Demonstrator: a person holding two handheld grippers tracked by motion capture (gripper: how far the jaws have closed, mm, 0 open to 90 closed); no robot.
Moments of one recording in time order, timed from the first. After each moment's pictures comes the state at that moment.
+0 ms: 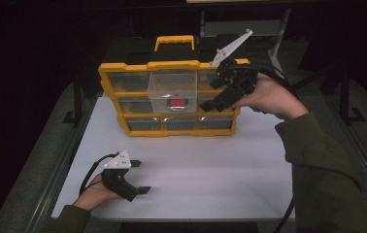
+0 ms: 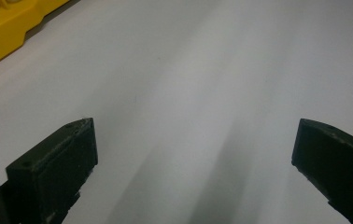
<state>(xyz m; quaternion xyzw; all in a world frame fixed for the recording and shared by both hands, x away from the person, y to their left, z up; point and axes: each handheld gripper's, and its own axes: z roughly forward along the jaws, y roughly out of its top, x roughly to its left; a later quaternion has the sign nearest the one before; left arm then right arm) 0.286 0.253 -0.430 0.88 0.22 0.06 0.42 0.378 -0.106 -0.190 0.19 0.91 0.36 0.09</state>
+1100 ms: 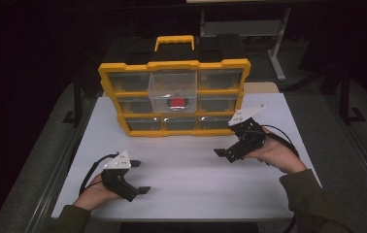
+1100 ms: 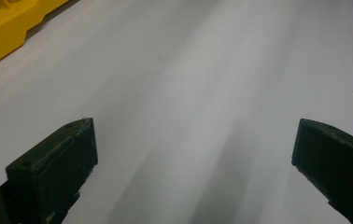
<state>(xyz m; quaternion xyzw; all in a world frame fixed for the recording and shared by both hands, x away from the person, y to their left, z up) 0.286 0.253 -0.431 0.88 0.22 0.06 0.42 0.337 -0.148 -0.341 0.26 0.88 0.38 0.11</state>
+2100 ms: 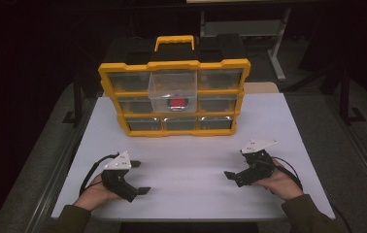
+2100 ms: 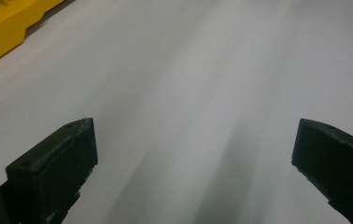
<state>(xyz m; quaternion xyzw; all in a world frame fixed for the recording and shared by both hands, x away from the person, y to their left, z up) 0.285 0.253 -0.433 0.88 0.22 0.06 0.42 0.298 -0.180 -0.424 0.33 0.85 0.39 0.11</state>
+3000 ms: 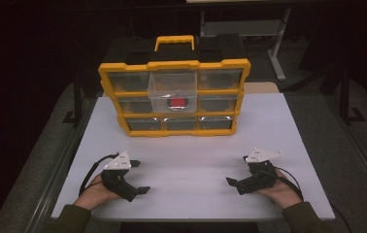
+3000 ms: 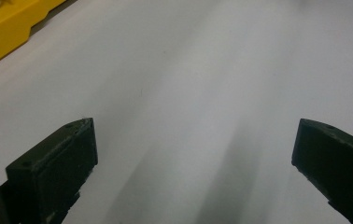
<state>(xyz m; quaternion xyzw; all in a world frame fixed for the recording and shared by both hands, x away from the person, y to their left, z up) 0.286 0.254 -0.434 0.88 0.22 0.07 0.41 0.279 -0.187 -0.443 0.35 0.83 0.41 0.12</state>
